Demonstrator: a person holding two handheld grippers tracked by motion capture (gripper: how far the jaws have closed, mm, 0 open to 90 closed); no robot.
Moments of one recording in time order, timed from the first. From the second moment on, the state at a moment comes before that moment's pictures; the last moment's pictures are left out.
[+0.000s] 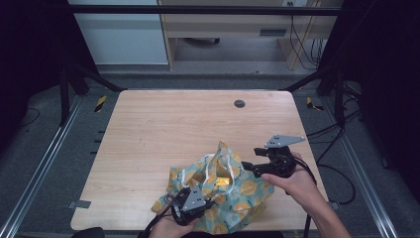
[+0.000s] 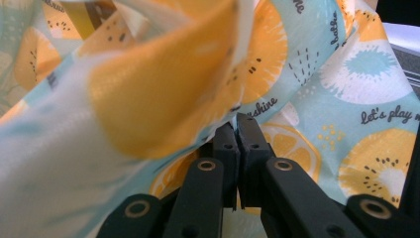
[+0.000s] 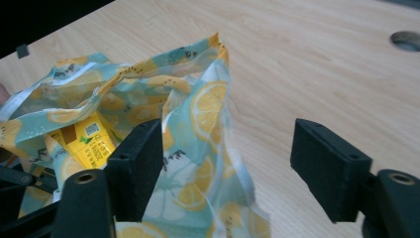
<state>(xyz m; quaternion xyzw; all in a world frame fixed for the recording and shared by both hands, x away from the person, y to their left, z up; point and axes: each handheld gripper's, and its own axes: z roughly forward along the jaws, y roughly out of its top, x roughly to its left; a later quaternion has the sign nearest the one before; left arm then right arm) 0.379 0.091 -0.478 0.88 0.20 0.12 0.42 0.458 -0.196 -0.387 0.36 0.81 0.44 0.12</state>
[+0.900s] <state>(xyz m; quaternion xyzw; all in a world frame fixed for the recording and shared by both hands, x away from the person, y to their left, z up) 0.373 0.094 -0.482 0.88 0.20 0.11 0.41 0.463 -0.188 -0.397 0.37 0.81 0.45 0.08</state>
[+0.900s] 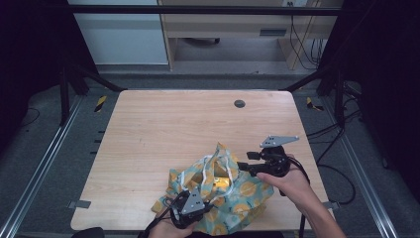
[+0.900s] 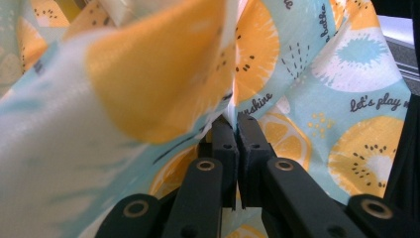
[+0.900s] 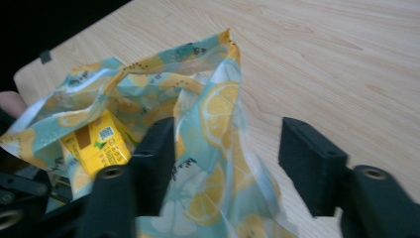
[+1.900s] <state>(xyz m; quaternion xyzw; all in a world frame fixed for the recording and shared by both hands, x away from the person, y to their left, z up) 0.349 0.112 -0.431 0.85 0.20 0.11 0.47 0.396 -0.179 -0.387 0.23 0.82 0.51 0.10</state>
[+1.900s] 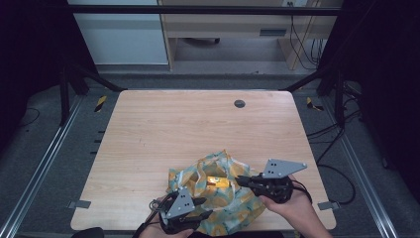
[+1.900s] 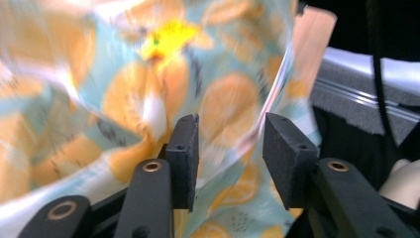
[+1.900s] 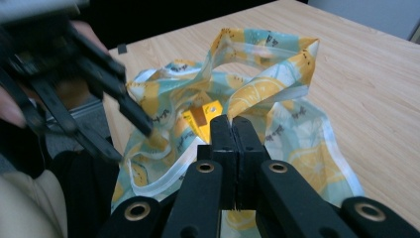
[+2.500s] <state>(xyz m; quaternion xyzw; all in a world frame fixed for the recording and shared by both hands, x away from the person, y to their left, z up) 0.377 0.119 -0.429 0.85 0.23 0.15 0.44 0.368 -0.188 -0.403 0.20 0.82 0.53 0.08</state>
